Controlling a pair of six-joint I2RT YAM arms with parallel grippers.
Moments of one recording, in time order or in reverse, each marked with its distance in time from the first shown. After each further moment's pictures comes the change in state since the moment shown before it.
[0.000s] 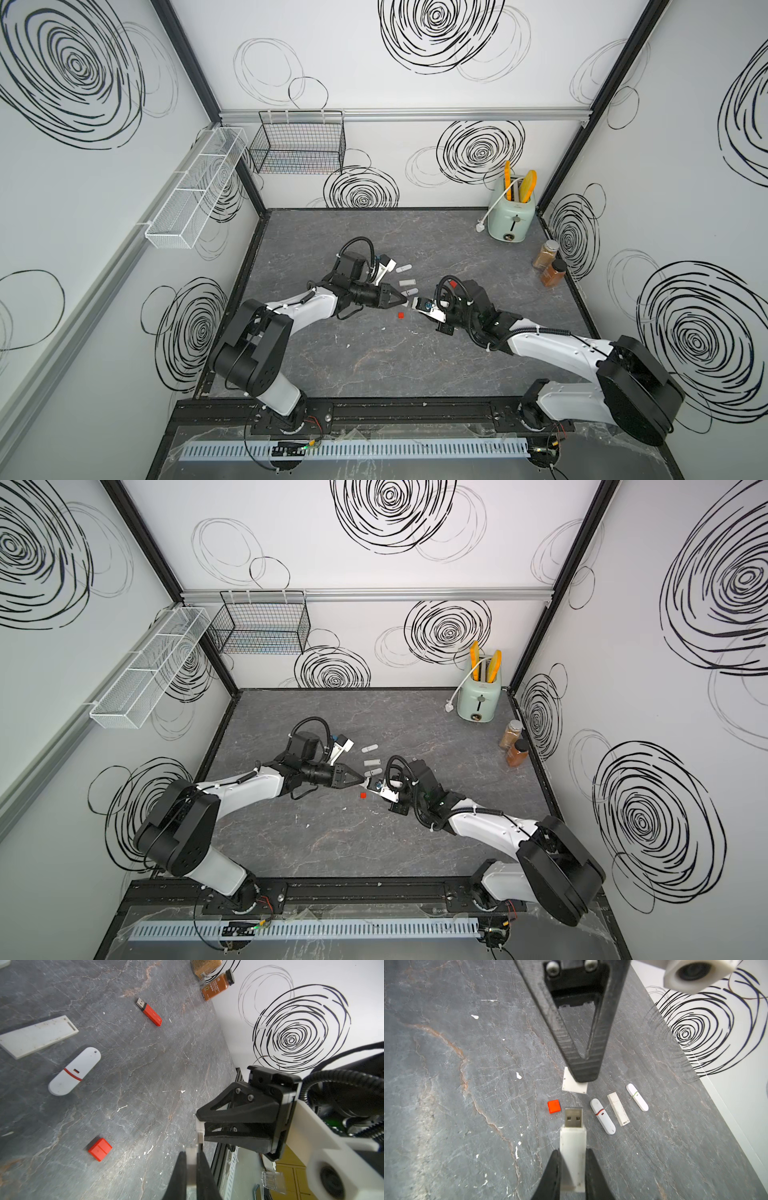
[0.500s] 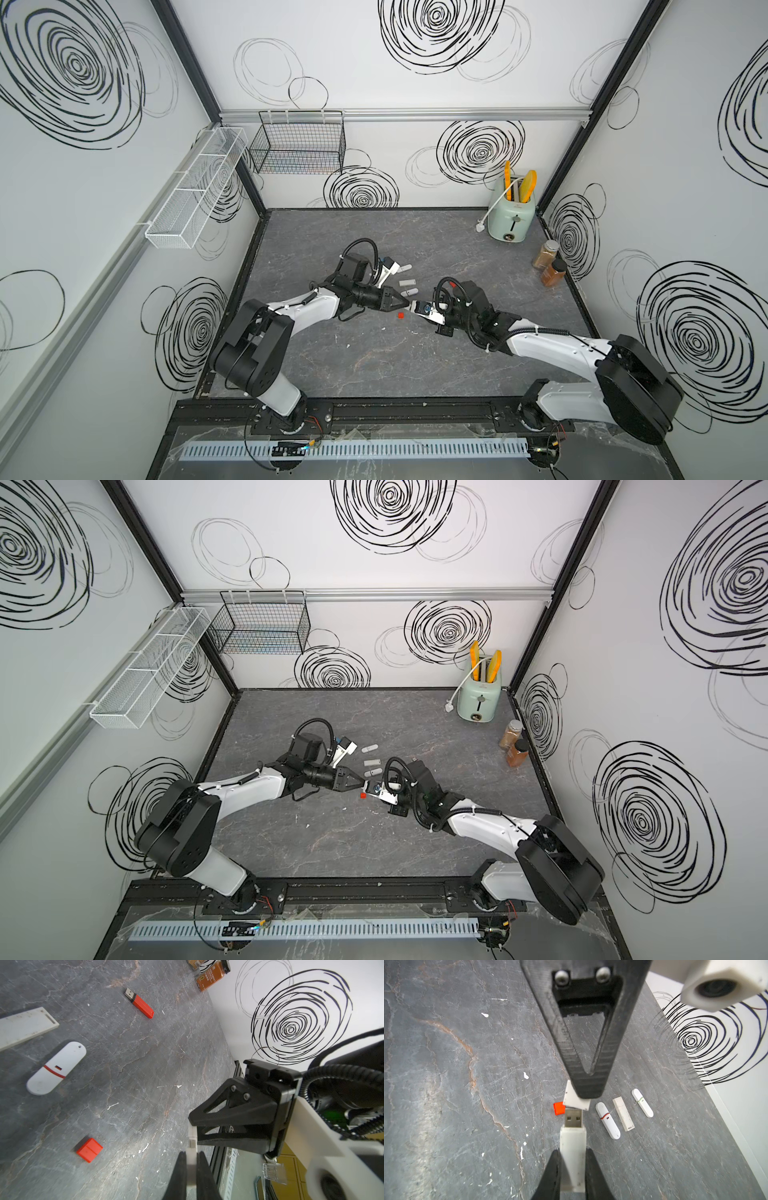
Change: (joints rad) left arm -0.026 0.001 0.000 -0.012 0.007 0.035; right arm 0.010 0.002 -0.002 0.000 -0.016 -0.025
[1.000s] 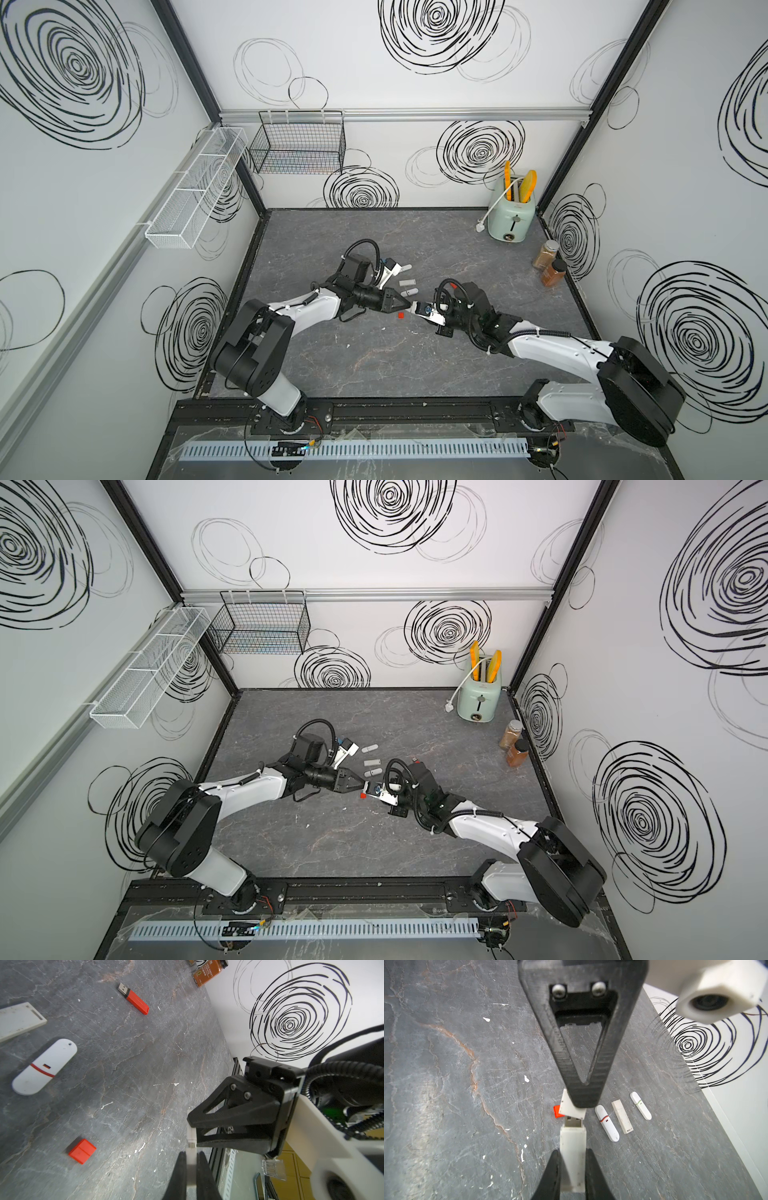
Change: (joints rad) left arm -0.012 0.001 0.001 -0.001 0.007 0.003; right arm 0.002 -0.019 -0.023 0.036 -0.002 0.011
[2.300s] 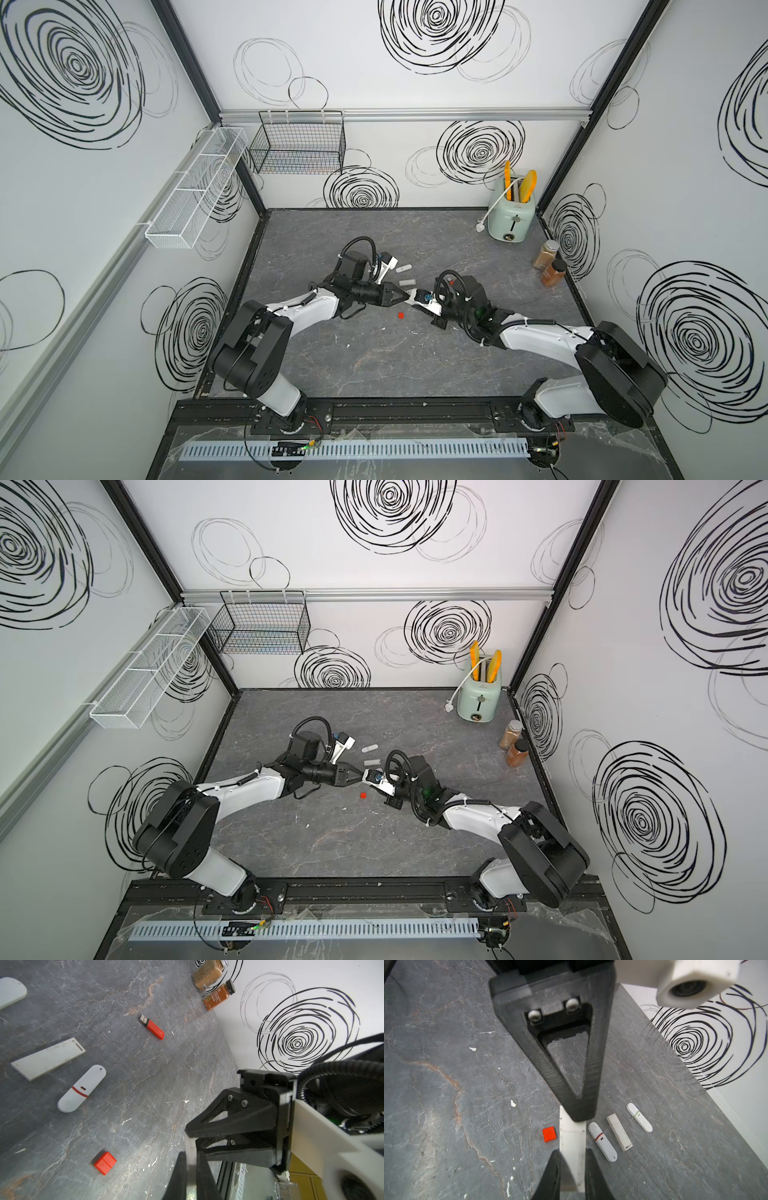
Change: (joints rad) left arm 0.011 -0.010 -0.005 0.083 -0.083 -0.045; right arm -0.055 0.121 0.037 0.163 -0.098 0.098
